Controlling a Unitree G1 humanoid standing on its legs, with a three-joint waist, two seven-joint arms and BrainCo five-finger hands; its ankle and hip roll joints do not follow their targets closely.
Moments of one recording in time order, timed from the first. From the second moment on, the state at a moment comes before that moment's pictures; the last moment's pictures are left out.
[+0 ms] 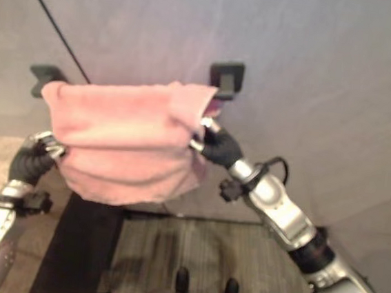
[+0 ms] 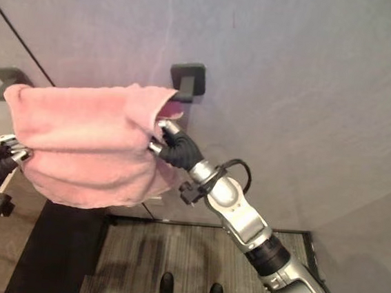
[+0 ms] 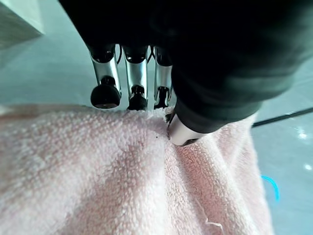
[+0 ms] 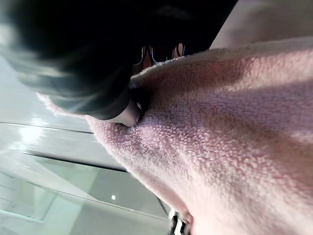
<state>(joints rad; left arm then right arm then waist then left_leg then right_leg) 0.21 0.78 0.24 -0.09 -0.69 -0.22 -0.08 -0.51 -0.44 0.52 -0.21 0.39 -0.11 0.06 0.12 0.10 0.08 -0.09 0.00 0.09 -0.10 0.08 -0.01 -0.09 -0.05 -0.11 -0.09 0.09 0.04</state>
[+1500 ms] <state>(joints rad) 0.25 0.77 0.27 -0.06 -0.64 -0.21 -0.07 -0.36 -0.71 0.33 -0.24 0.12 -0.08 0.11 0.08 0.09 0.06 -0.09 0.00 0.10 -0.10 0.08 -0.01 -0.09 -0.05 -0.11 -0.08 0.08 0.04</state>
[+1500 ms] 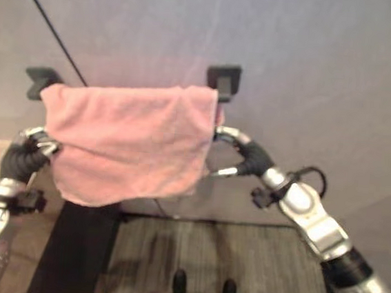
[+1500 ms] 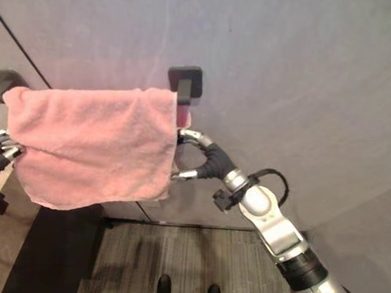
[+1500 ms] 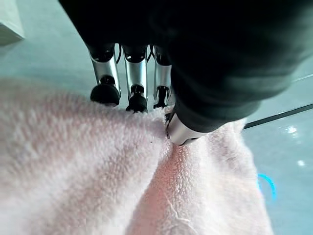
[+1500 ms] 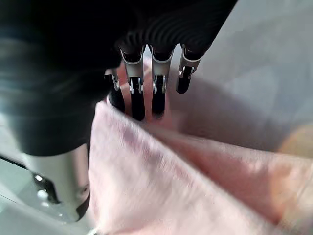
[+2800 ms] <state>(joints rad) 0.31 0.64 -0.02 0.22 -0.49 -0.12 -0.16 -0.01 -0.65 0.17 0.10 0.04 -0.08 0.07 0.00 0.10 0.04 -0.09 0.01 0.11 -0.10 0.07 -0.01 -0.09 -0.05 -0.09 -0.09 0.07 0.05</state>
